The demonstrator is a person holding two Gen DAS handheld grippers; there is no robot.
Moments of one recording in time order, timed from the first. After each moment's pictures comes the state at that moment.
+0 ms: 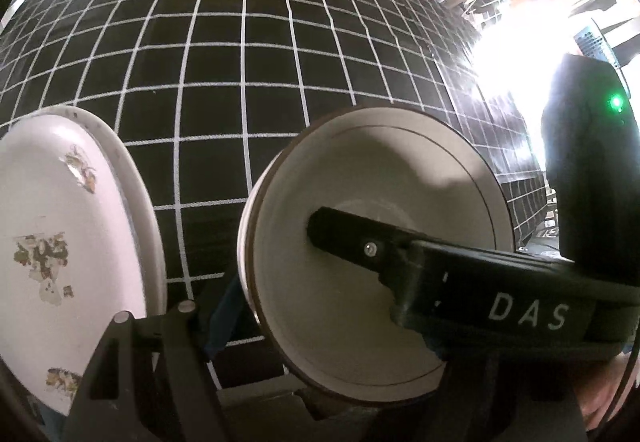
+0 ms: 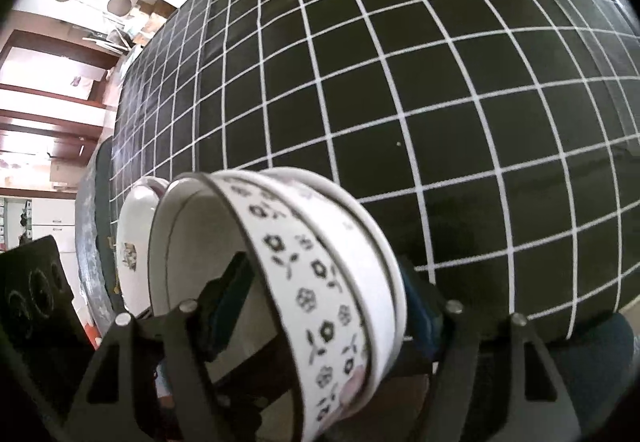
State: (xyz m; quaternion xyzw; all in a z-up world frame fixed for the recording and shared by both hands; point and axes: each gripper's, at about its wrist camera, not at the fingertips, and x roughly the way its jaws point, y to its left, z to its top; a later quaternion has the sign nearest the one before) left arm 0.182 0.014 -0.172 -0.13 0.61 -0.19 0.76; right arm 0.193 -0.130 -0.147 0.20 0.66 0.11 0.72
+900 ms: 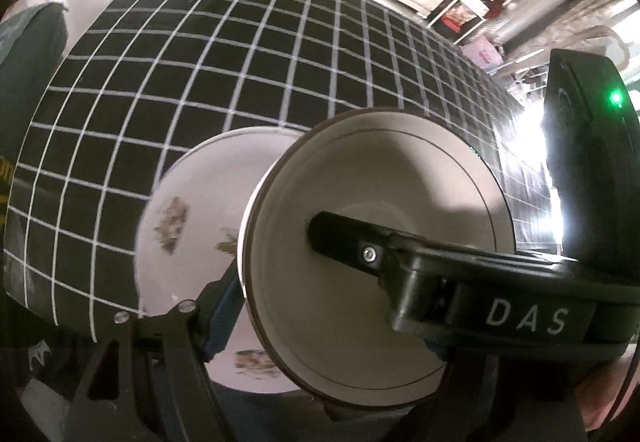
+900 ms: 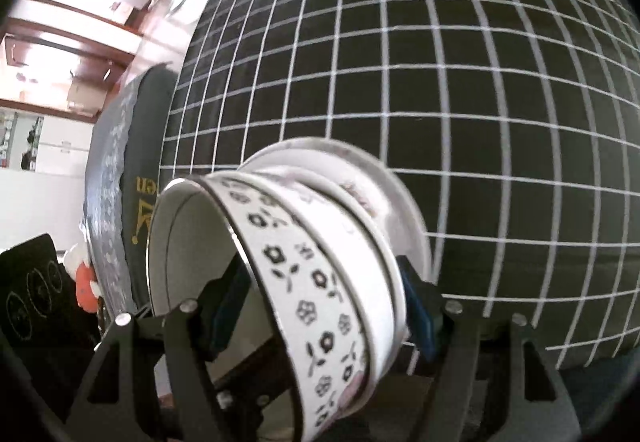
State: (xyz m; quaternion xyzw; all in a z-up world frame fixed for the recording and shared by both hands) left arm 0.176 0.178 -0.137 -0.20 0.59 -0.08 0.78; right arm 0.221 0.054 -0.127 0.10 0.68 0.21 0.70
